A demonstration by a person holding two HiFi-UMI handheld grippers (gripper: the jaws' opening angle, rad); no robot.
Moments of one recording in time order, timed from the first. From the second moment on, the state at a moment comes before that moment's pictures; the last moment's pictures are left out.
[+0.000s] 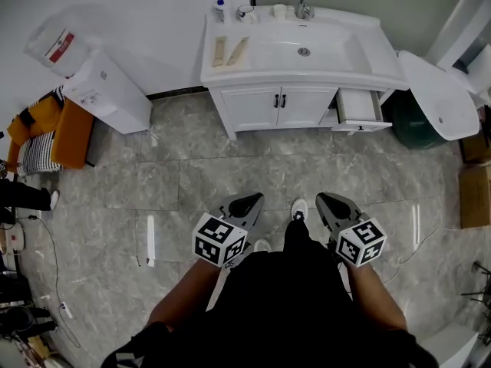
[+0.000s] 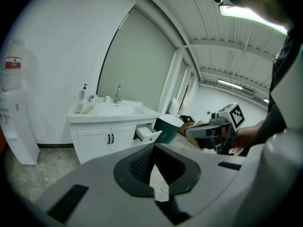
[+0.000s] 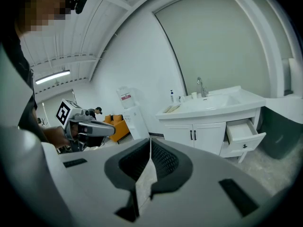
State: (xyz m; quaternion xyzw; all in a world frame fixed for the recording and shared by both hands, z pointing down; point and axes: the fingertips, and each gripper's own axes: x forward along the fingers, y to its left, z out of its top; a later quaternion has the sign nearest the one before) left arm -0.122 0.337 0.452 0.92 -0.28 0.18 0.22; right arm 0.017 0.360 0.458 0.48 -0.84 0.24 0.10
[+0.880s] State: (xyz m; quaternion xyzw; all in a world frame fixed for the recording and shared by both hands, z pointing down) left arm -0.001 0.188 0.440 0.90 -0.33 0.17 0.21; right arm 0.128 0.188 0.447 0.43 -0.87 0.22 0.09
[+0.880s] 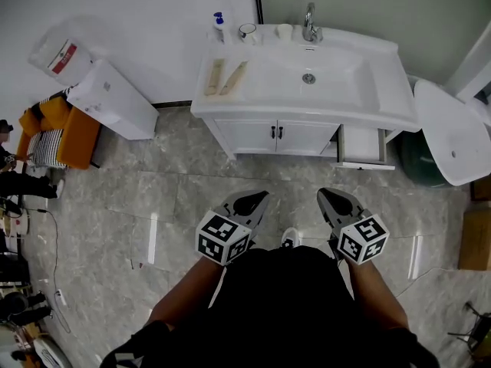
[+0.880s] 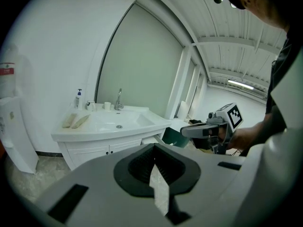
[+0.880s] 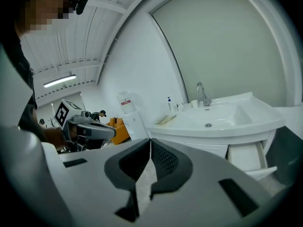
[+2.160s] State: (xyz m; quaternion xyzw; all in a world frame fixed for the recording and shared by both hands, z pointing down) left arm 0.010 0.092 0.455 0.88 -0.36 0.18 0.23; right arm 0.151 0.090 0.468 0.40 -0.88 0.24 0.10
